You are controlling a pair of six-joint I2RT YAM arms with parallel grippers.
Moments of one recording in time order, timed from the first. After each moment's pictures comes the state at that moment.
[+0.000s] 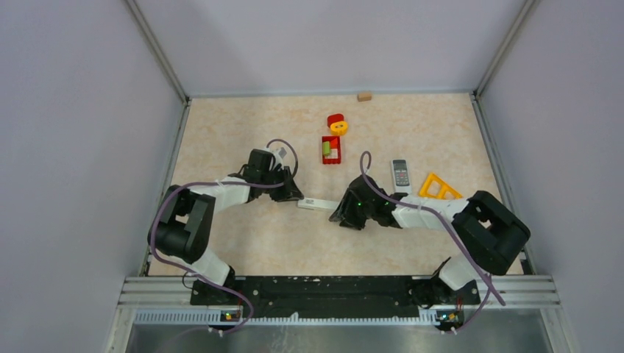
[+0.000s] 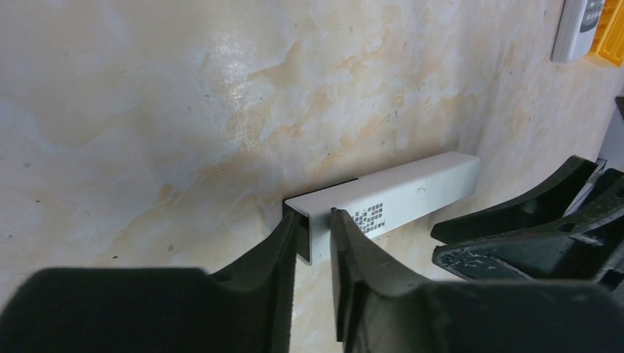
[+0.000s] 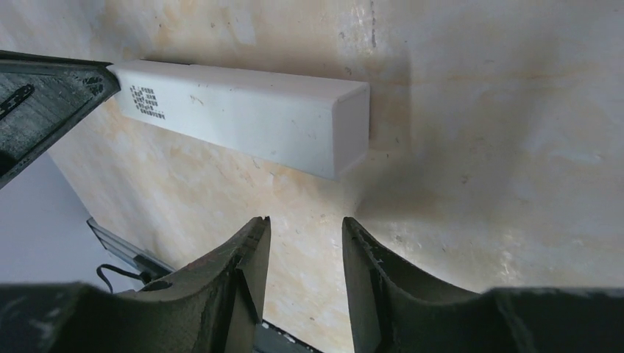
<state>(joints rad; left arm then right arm) -0.34 1.60 0.76 -0.03 0.47 -0.55 0.81 1.54 0.68 -0.03 -0.09 1.19</state>
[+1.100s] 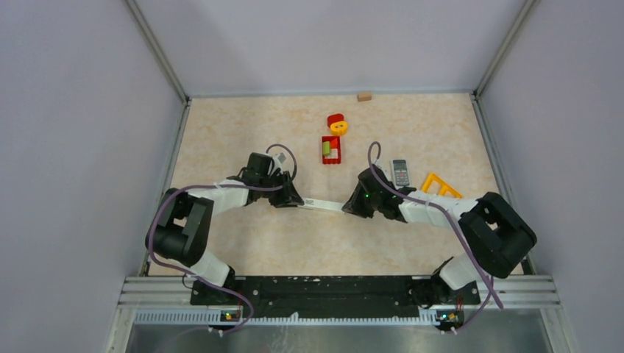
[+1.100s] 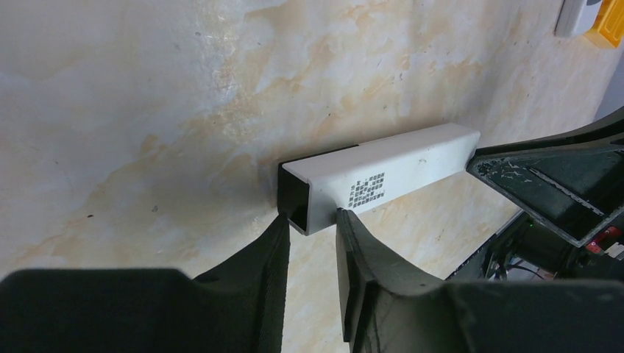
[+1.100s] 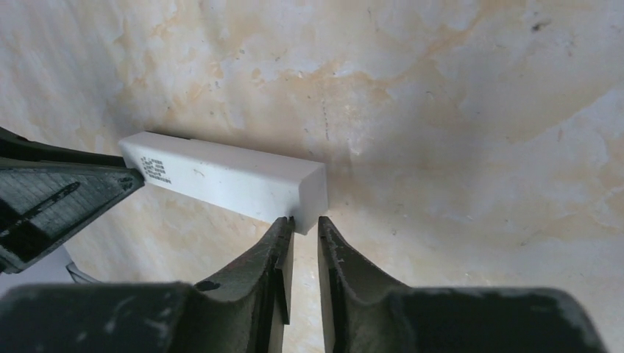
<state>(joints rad) -0.34 1.57 0.73 -0.08 0.50 -0.58 0.71 1.48 0.69 -0.08 0.01 1.07</state>
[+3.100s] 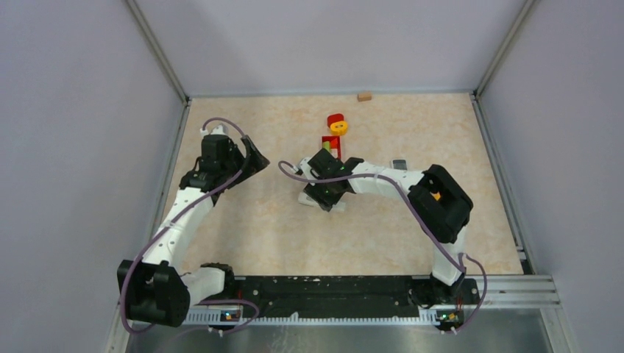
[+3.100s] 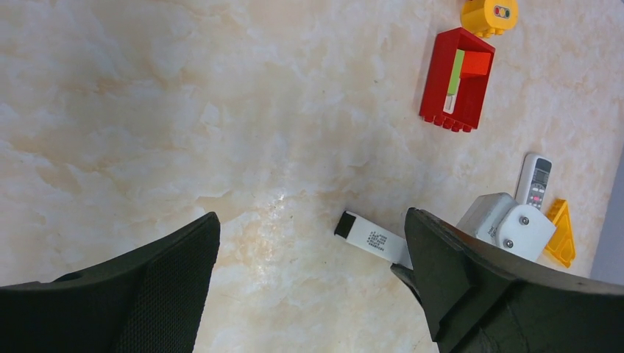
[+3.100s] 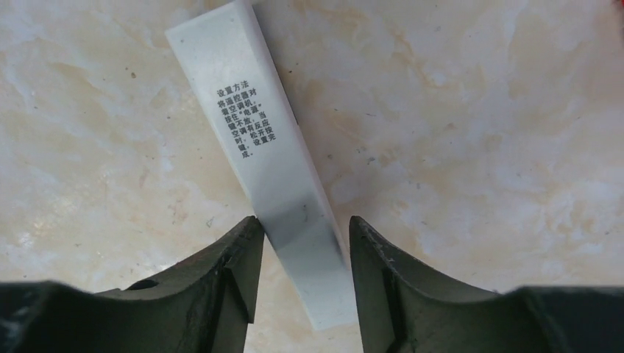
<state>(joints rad) -0.14 1.15 0.89 -0.42 0.09 -0.64 0.87 1.91 1.32 -0.52 -0.03 -0.11</state>
